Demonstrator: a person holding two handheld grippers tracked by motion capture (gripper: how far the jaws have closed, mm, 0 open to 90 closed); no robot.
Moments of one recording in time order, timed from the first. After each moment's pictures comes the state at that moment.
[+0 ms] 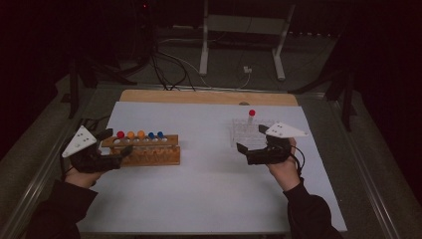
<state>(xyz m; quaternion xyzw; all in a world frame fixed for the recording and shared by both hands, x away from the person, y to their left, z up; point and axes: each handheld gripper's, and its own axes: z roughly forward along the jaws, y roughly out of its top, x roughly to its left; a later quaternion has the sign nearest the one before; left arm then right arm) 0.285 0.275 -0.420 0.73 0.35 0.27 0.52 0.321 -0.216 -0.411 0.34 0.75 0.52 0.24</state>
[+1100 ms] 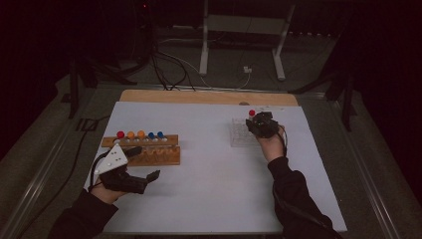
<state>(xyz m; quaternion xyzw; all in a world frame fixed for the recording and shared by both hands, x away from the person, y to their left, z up) 0.267 0.219 -0.447 0.77 0.28 0.20 0.53 0.442 -0.219 -0.470 0.50 0.73 0.37 0.27</state>
